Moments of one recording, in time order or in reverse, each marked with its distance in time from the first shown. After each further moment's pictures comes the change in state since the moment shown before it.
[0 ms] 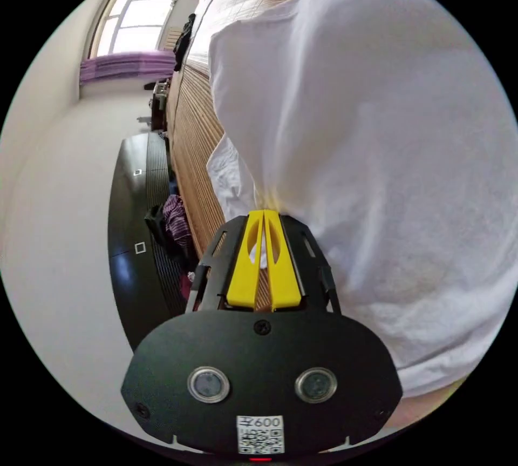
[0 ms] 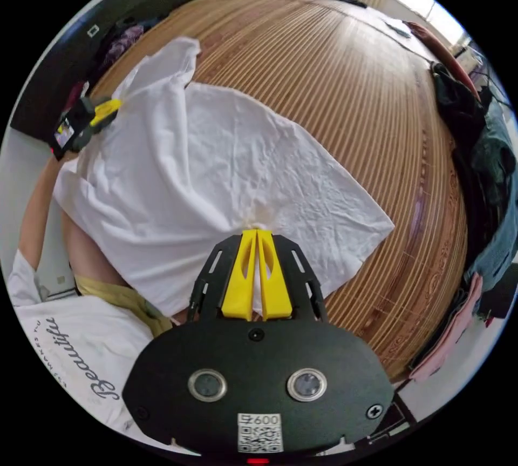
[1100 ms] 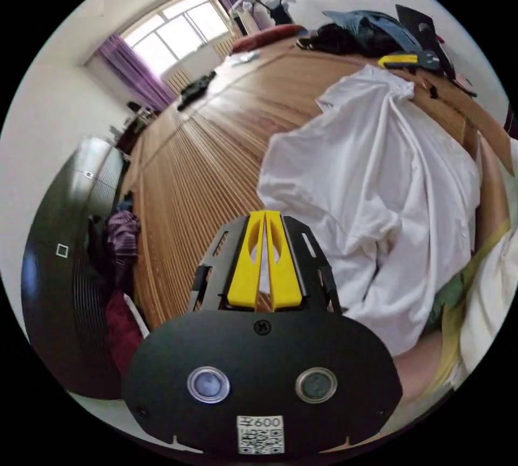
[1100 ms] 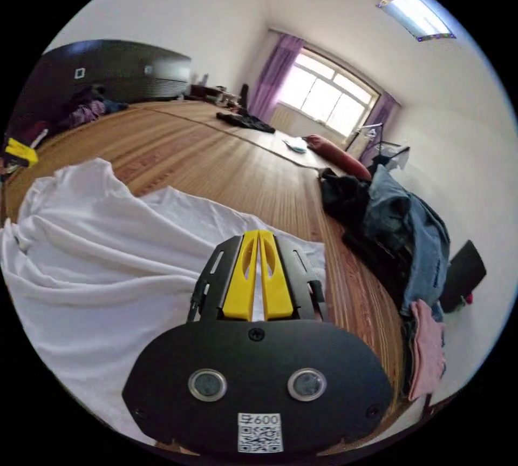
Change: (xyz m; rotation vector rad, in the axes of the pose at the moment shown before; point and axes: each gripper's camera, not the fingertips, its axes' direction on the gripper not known) left arm -0.217 0.091 -0.069 0.610 0.336 -0.284; right arm -0.038 -0.012 0.056 0.552 0.343 -0.156
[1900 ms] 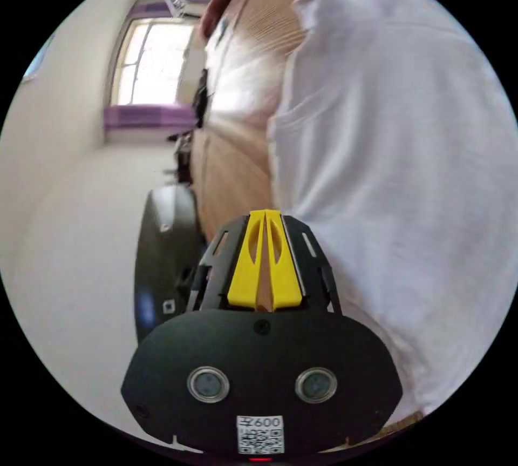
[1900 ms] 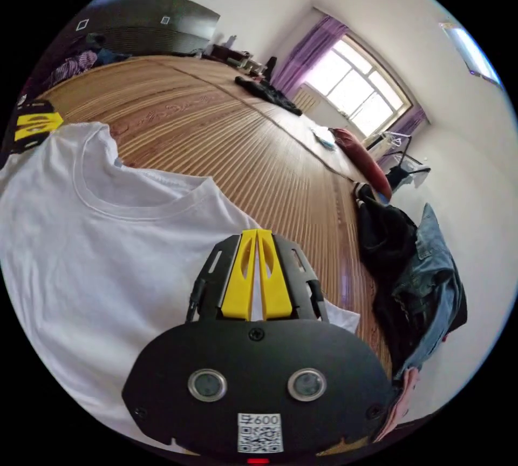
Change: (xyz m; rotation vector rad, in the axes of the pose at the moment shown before) left arm 0.079 -0.059 0.138 -0.152 -0.707 -0.010; right arm 0.031 -0.031 0.109 -0.005 0.341 0.010
